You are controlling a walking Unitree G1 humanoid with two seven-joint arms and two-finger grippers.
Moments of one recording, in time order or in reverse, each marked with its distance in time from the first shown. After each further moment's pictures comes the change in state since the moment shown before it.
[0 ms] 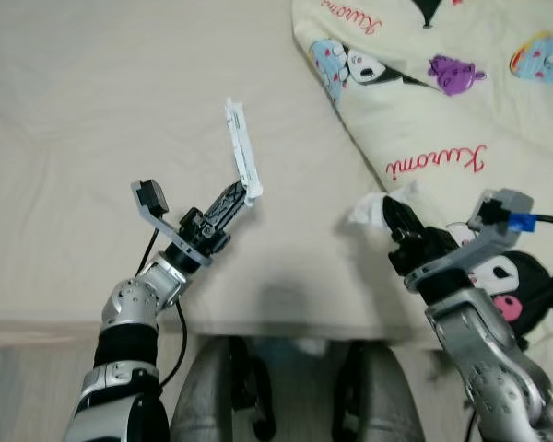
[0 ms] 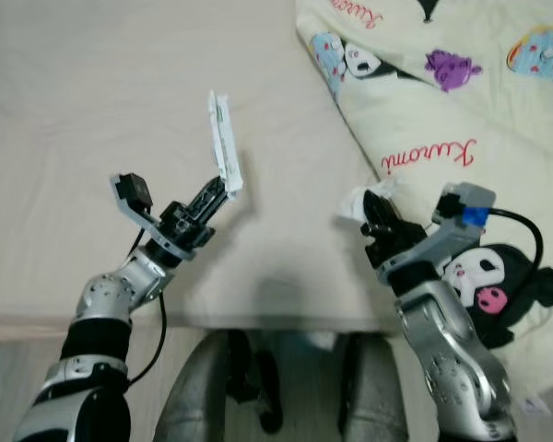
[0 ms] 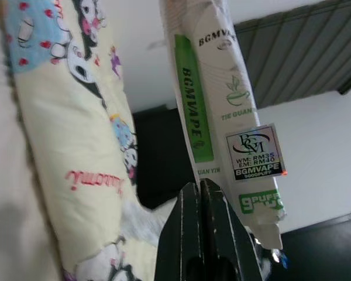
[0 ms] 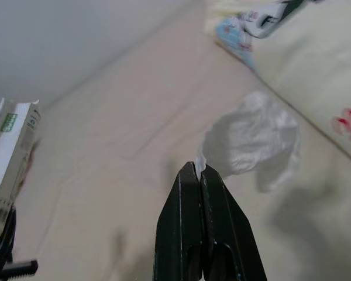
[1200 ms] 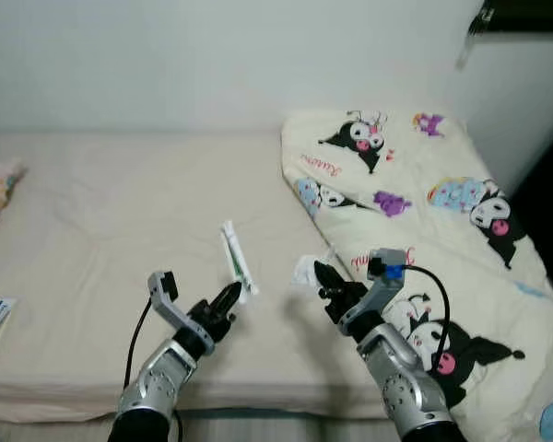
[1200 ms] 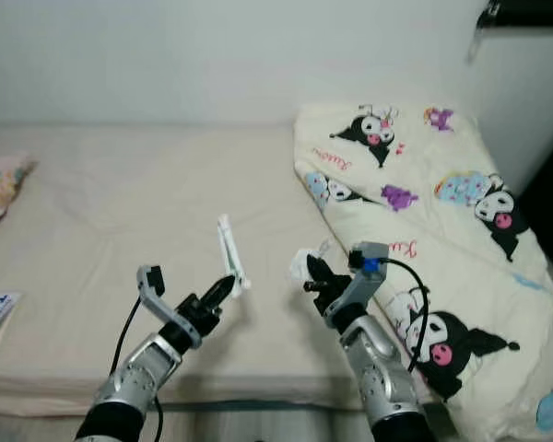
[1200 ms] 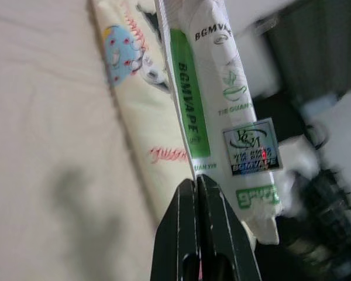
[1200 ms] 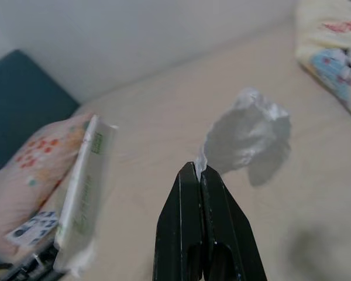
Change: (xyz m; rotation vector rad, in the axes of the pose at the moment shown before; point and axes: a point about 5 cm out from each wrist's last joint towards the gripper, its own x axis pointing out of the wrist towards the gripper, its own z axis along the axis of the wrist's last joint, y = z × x) left arm -0.100 0.057 -0.072 0.240 0.126 0.673; right arm -0.003 -0.019 -0.125 0.014 0.273 0.052
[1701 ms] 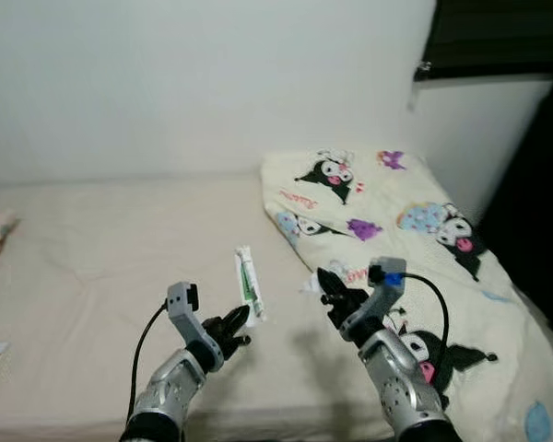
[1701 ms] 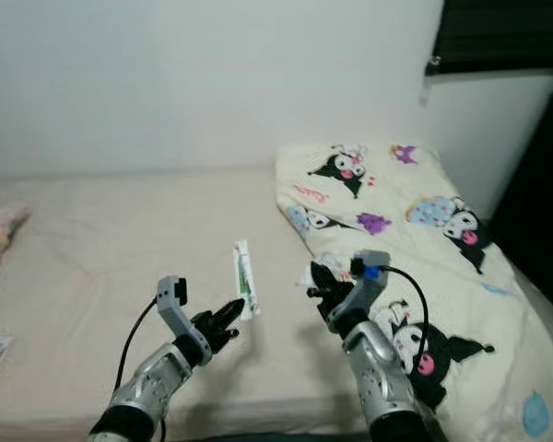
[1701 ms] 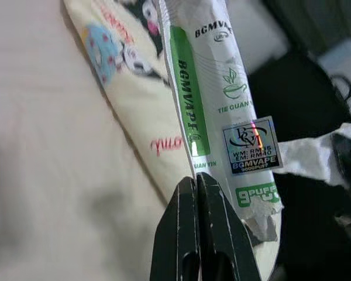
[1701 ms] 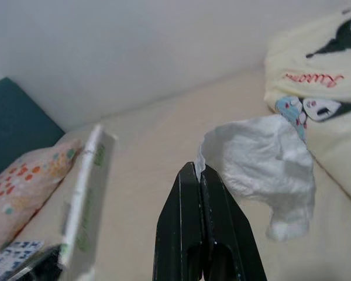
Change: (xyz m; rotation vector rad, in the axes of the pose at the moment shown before) left arm 0.010 0.001 -0.011 0.095 0.054 0.058; right arm -0.002 -0.015 -0.005 -0.032 -0.003 -0.042
